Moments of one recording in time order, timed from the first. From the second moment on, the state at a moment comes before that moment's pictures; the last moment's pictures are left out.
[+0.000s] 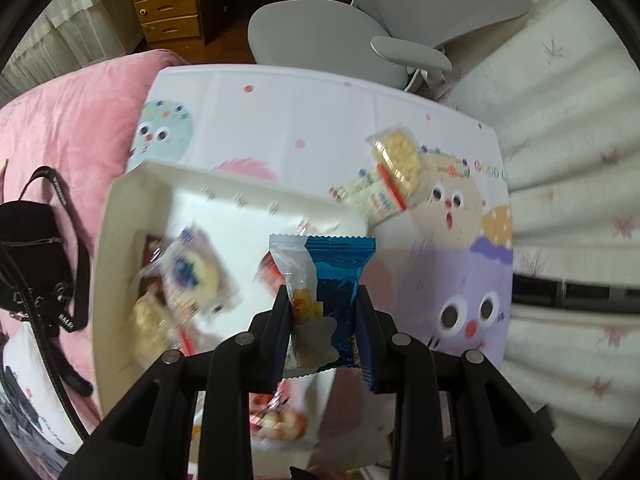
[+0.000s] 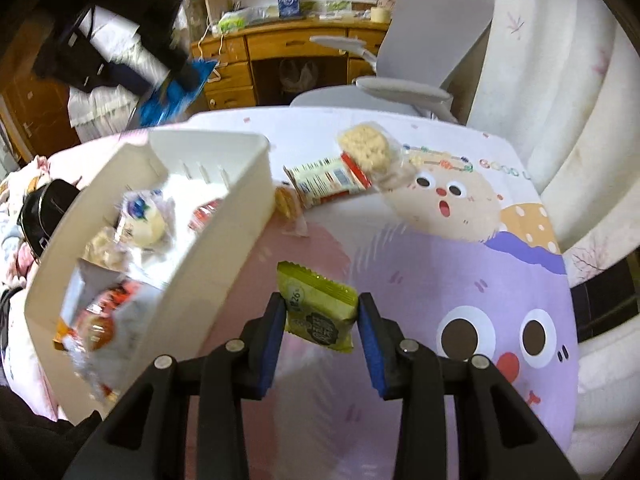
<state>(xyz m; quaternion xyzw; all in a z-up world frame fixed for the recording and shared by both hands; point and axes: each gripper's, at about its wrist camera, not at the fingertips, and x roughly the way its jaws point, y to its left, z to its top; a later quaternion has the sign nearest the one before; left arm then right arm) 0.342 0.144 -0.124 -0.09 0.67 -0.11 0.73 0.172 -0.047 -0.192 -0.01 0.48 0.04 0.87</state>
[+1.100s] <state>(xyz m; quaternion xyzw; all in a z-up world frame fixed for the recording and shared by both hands) 0.183 0.283 -0.102 0.00 0.54 -0.17 0.83 0.125 0.085 -0.105 0.08 0.42 0.08 0.90</state>
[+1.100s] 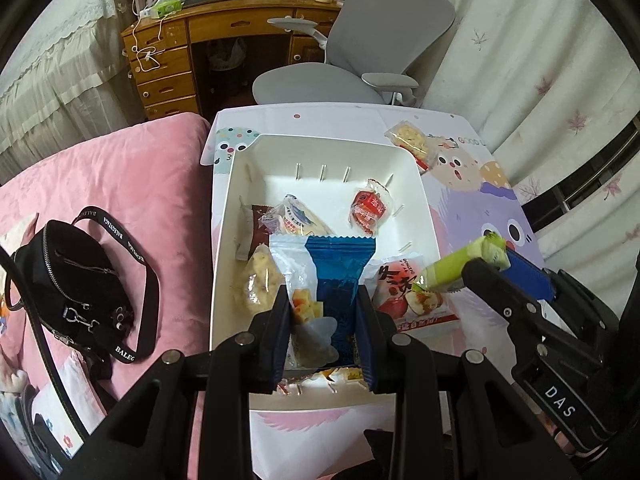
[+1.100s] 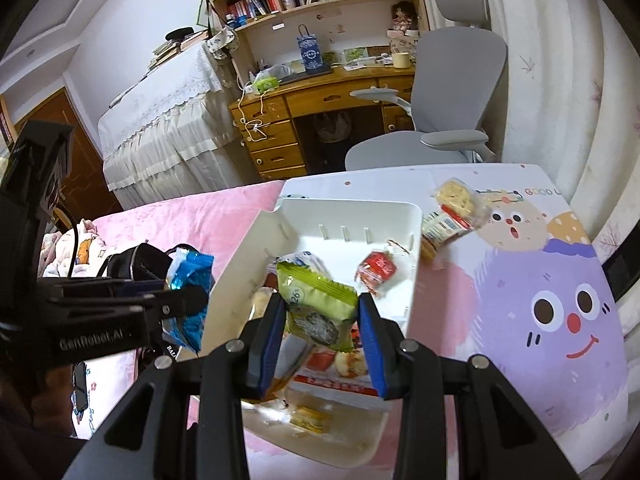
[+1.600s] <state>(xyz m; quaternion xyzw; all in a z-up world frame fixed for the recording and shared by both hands) 0.187 0.290 -0.126 -0.02 0.58 -0.16 0.80 0.126 0.094 -0.115 0.06 0.46 0.05 0.88</state>
